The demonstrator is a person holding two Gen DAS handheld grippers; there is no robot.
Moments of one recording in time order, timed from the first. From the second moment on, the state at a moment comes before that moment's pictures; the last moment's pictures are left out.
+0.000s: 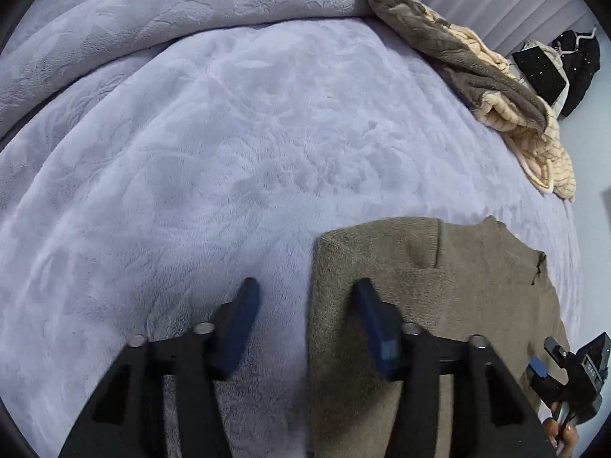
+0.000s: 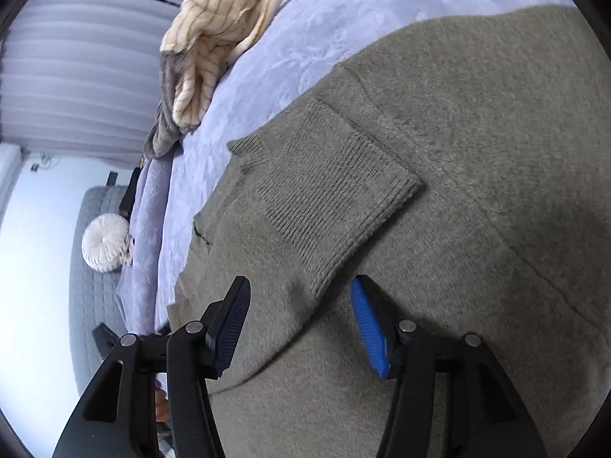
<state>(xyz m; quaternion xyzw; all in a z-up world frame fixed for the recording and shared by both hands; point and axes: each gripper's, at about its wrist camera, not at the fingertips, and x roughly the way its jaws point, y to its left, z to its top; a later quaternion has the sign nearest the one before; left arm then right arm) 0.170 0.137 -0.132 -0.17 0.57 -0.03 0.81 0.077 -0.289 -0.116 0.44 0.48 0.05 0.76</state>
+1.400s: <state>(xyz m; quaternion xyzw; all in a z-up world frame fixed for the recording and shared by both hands) 0.021 -0.046 -0.084 0.03 0.56 -0.11 0.82 -0.060 -0.327 -0.079 0.38 0.52 -0.01 0.77</state>
